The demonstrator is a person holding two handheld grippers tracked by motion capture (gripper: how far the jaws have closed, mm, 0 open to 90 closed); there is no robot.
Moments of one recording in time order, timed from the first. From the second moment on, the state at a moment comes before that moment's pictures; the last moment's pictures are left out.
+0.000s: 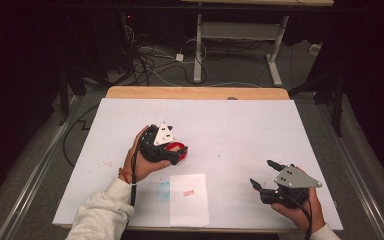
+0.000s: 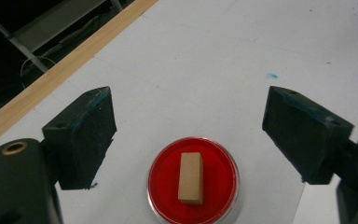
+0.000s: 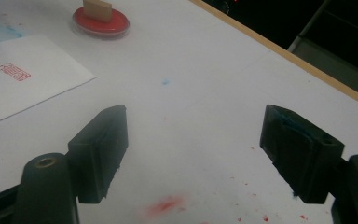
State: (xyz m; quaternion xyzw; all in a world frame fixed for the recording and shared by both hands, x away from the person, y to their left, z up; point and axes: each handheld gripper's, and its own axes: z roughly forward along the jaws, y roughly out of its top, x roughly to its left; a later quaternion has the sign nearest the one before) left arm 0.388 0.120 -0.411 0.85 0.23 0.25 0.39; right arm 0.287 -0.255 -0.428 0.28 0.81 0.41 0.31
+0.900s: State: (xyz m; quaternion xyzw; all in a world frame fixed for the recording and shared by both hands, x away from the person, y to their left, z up) left arm 0.348 0.141 -0.403 0.84 0.21 0.29 0.40; right arm 0.280 -0.251 -0.420 0.28 0.80 0.42 0.33
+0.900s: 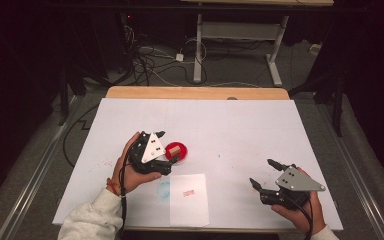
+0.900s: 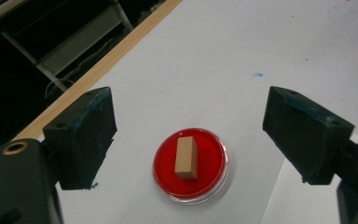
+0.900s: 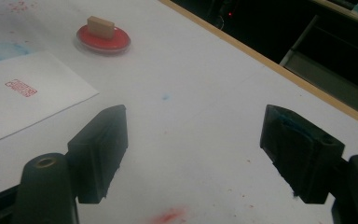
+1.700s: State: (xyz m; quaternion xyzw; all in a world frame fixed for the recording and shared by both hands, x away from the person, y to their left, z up) left arm 0.317 0.171 -0.427 0.83 0.21 0.33 0.39; right arm 0.277 -0.252 -0.420 0.28 0.80 0.42 0.33
